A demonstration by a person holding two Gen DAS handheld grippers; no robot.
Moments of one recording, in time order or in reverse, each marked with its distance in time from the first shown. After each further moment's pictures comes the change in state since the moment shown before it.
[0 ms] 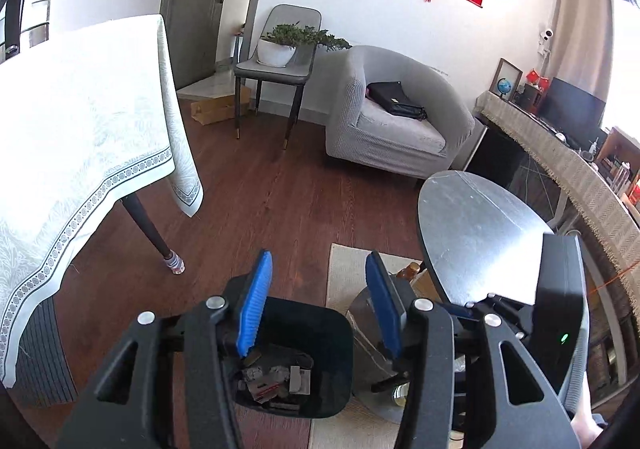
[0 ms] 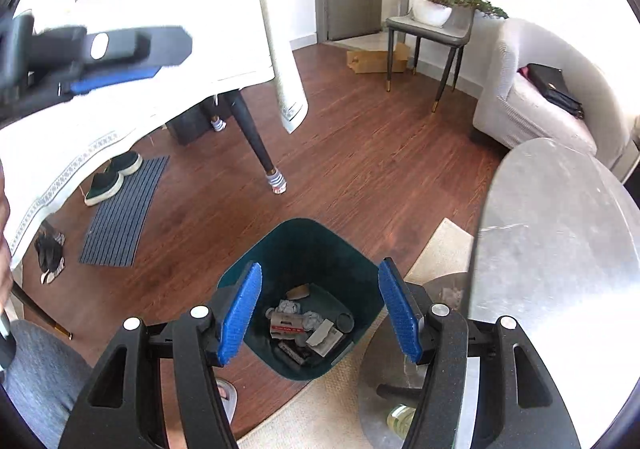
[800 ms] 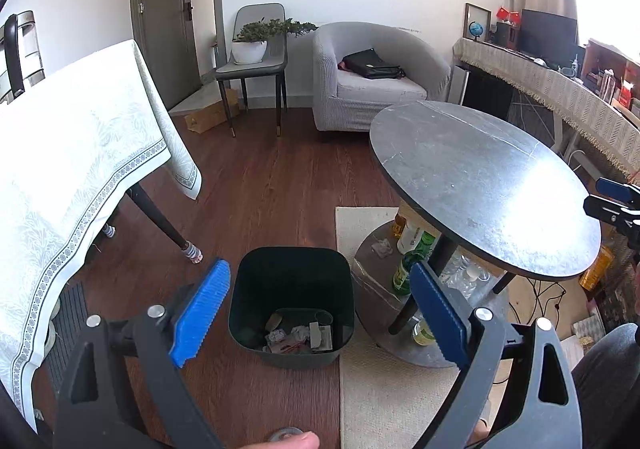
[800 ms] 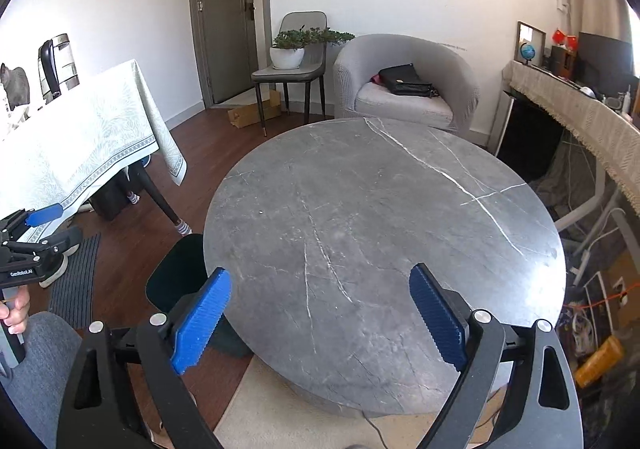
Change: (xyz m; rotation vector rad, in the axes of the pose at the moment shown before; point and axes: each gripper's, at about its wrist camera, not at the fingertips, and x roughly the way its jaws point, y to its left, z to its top) left arm -0.044 -0.060 -0.092 0.208 0.040 0.067; right arm -0.194 -0.106 -0.135 0.277 -0.205 -0.292
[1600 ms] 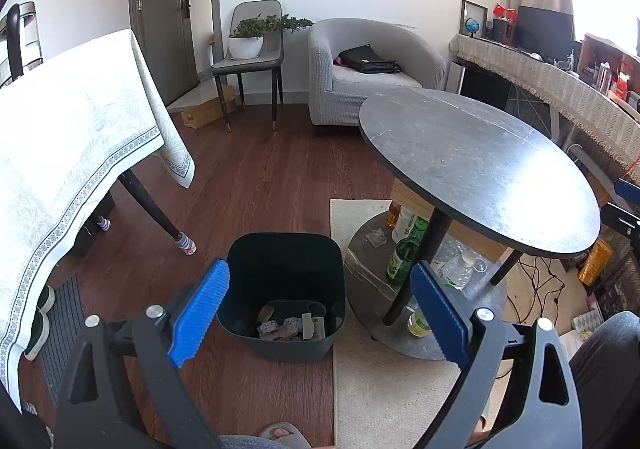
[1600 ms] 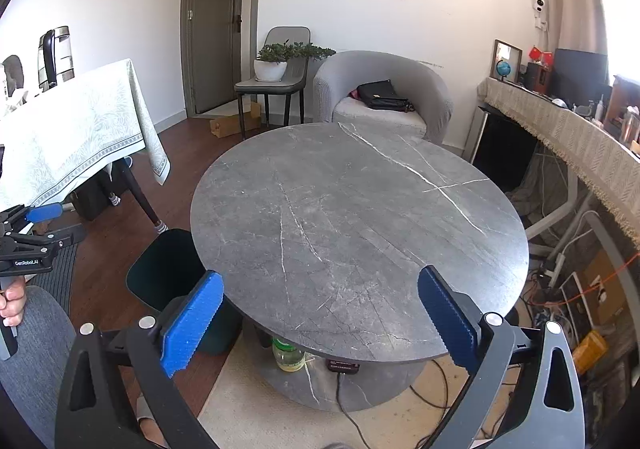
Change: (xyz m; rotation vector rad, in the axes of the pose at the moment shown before) left arm 0.005 -0.012 -0.027 -0.001 -0.005 -0.007; right arm -0.027 0.003 -0.042 -0.035 -0.057 -0.097
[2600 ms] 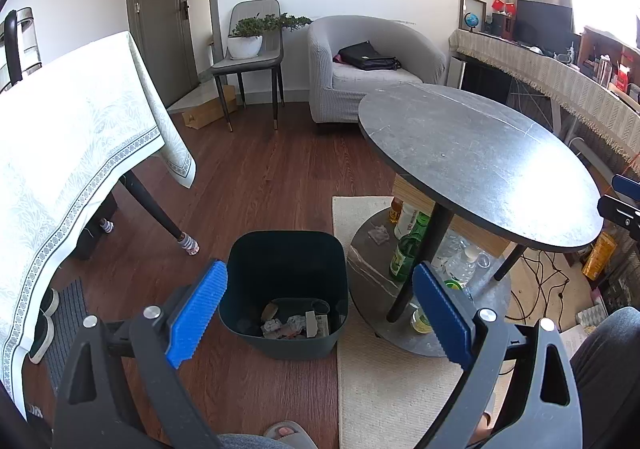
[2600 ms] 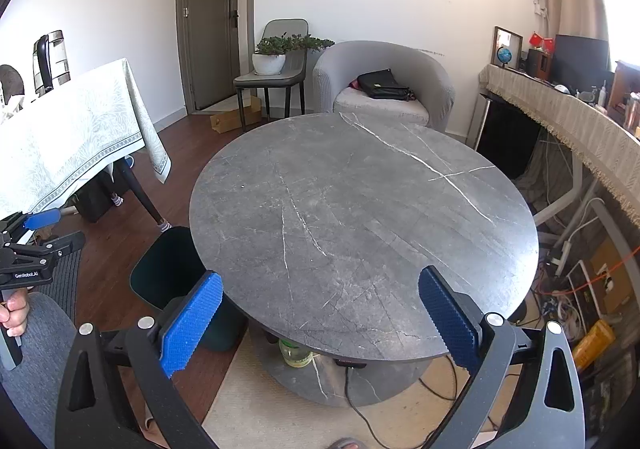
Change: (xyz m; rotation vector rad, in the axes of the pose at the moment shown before) left arm 0.000 -0.004 0.000 0.021 0.010 0.012; right arm 0.007 -0.005 0.002 0.039 0.028 0.016
